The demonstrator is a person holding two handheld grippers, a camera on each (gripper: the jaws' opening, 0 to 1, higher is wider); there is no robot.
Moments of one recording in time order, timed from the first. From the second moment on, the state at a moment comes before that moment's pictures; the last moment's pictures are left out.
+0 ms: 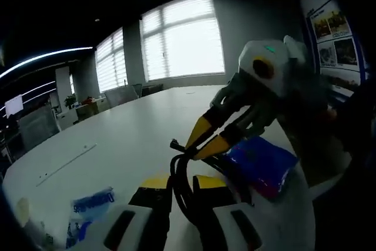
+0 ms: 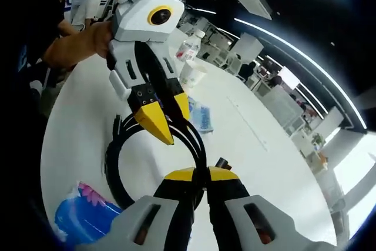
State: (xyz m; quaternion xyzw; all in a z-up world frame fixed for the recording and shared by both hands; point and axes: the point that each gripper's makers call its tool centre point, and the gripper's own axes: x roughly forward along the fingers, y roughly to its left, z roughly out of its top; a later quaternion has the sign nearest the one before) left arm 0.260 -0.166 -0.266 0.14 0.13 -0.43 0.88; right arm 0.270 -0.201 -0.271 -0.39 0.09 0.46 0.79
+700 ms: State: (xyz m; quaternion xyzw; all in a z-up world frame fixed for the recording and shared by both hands) left arm 0.264 -0.155 -0.271 0.17 0.12 -0.41 0.89; right arm 0.276 -0.204 -0.287 -0.40 0.11 0.46 0.79
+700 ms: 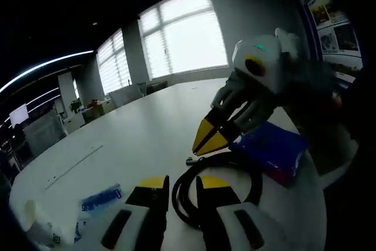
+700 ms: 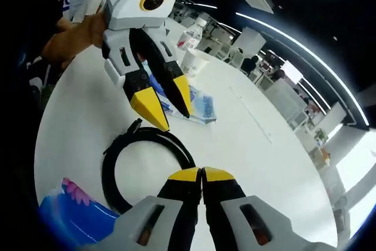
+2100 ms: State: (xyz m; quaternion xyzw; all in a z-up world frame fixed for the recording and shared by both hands) left arm 0.238 -0.088 -0.267 0.13 0.12 -0.34 0.92; right arm 0.250 -0.177 -0.292 -0.36 0.14 0.53 0.75
